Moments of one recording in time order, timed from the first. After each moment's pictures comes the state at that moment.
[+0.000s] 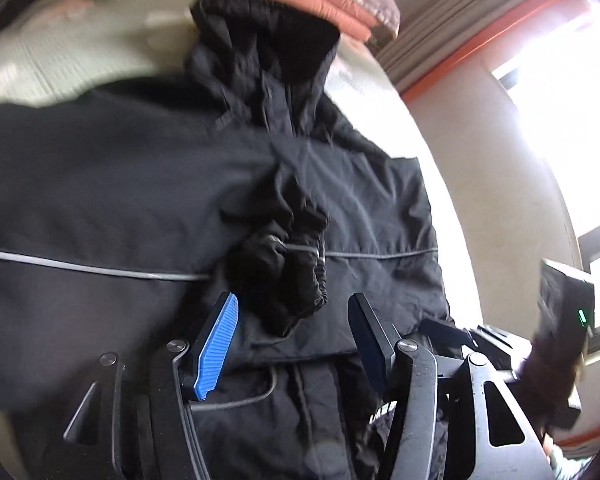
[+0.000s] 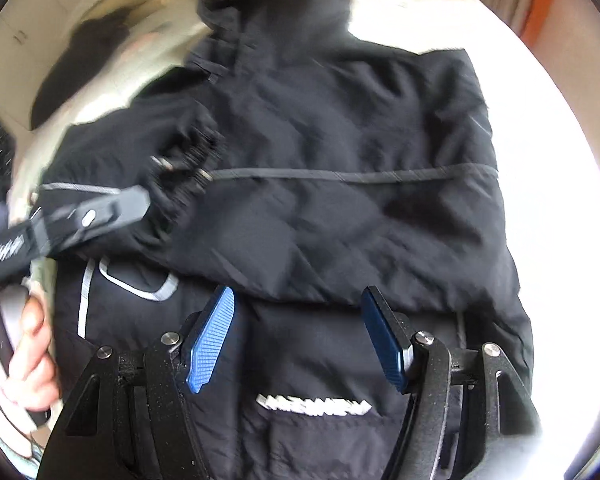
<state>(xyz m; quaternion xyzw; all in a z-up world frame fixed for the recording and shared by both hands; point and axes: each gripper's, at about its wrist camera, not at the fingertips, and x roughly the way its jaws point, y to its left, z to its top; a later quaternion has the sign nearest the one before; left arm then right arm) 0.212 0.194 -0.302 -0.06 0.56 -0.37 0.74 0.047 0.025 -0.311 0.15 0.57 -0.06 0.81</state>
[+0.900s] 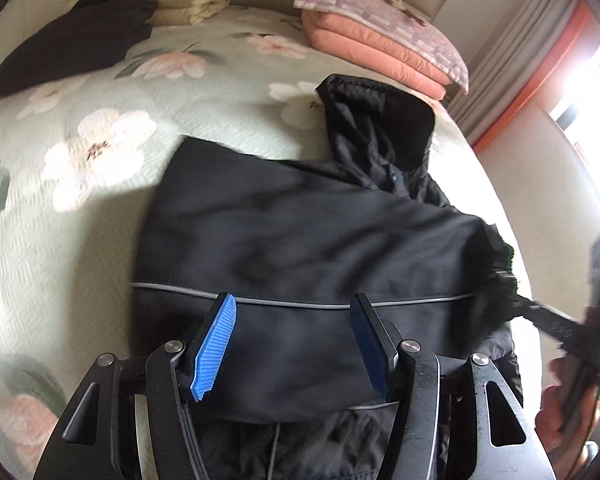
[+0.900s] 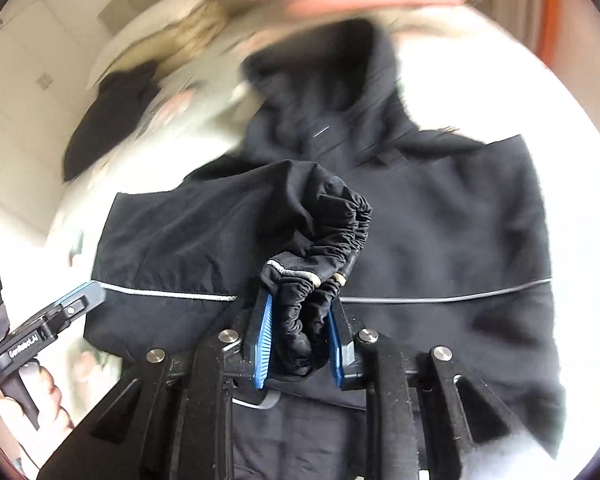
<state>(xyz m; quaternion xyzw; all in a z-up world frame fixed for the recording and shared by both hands) 0.250 0.295 -0.262 -0.03 0.51 -0.25 0.82 0.078 0.027 -0.254 0.18 0.48 -0.10 0.85</state>
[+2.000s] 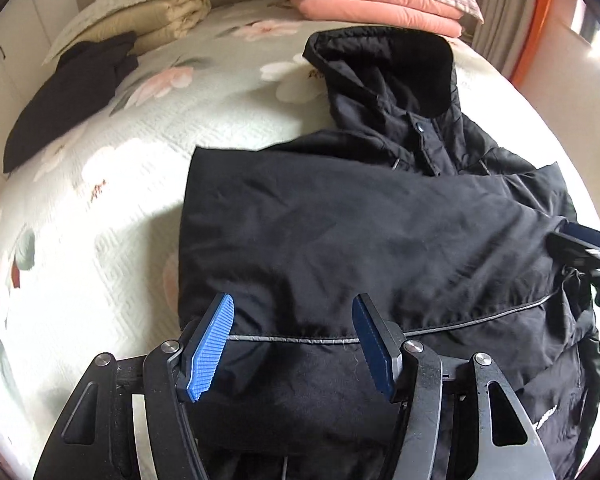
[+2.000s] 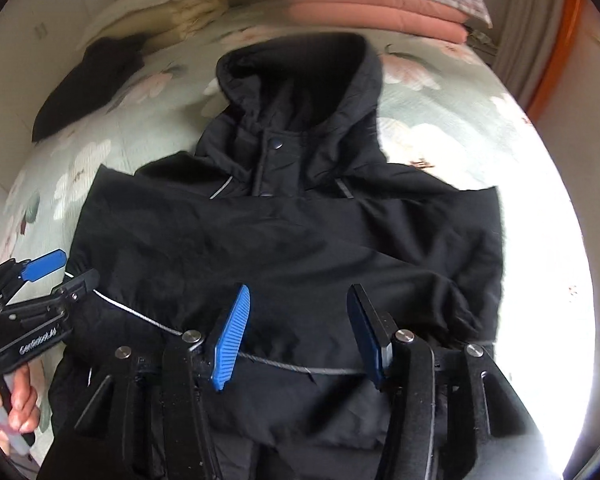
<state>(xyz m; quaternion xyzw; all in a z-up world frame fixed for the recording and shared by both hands) 0.254 0.214 -0.297 0.14 0.51 -0.18 0.83 0.143 0.039 -0.289 0.07 0.53 -0.08 0.84</state>
